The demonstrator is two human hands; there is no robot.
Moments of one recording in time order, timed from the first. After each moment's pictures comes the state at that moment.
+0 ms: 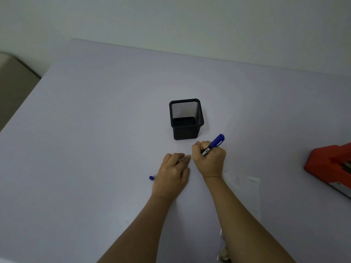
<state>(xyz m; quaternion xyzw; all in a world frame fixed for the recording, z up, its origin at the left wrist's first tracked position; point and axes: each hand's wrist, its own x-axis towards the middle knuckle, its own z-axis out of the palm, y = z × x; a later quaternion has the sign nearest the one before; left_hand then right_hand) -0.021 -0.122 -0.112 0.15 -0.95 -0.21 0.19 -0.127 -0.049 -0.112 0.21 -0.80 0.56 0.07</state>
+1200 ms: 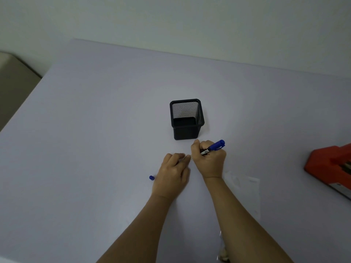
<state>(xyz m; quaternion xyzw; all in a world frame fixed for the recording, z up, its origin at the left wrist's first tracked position) -0.023 -0.122 -0.114 0.15 -0.95 -0.21 0.19 -0.128 -0.048 -0.110 0.23 -0.80 0.55 0.09</state>
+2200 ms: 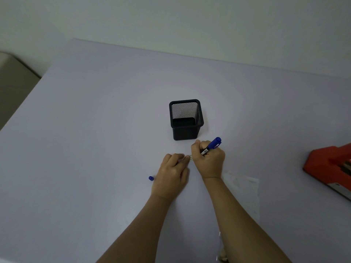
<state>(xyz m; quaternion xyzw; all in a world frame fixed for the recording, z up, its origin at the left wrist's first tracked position) -0.023 -0.122 -0.115 0.16 -0.95 -0.21 0.19 -0.129 -0.049 -0.112 0.22 -0.82 0.51 0.11</state>
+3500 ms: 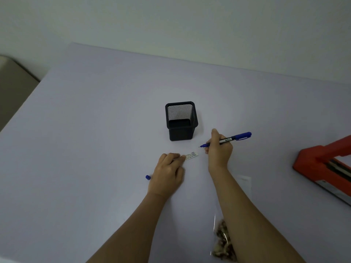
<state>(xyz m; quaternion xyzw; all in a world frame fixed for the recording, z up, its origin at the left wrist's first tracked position) -0.022 -0.124 -0.111 0.16 -0.93 -0.26 0.18 -0.153 -0.040 -0.074 -0.11 -0.73 0.66 -0.08</state>
